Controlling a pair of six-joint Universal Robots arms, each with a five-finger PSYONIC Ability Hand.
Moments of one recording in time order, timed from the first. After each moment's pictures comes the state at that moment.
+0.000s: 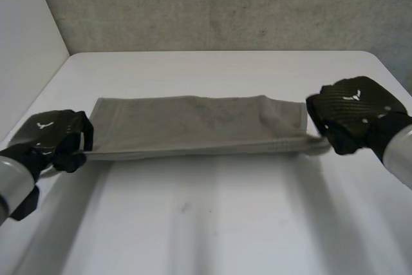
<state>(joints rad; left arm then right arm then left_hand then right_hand) 4.63 -1.42 -1.98 3.09 -1.32 3.32 1.87 -1.65 1.65 0.32 1.37 2.59 1.19 1.22 1.22 1.22 1.02 1.34 1.34 1.34 1.35 1.19</state>
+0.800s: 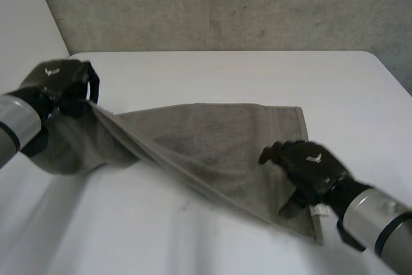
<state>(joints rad) 4.61 -1.67 -1.63 3.13 -1.26 3.28 1.88 -1.56 2.02 -0.03 1.17 2.98 1.19 1.22 1.22 1.22 1.02 0.41 0.43 0.41 0.41 0.19</state>
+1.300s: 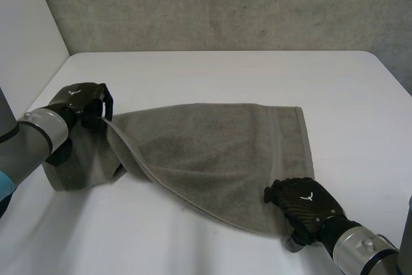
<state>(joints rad) 4.55 -1.90 -1.54 3.13 -1.35 3.23 1.88 -1.44 2.19 -0.22 1.24 2.79 1.19 1.22 1.22 1.22 1.02 0.47 0.45 0.47 0.48 0.31</state>
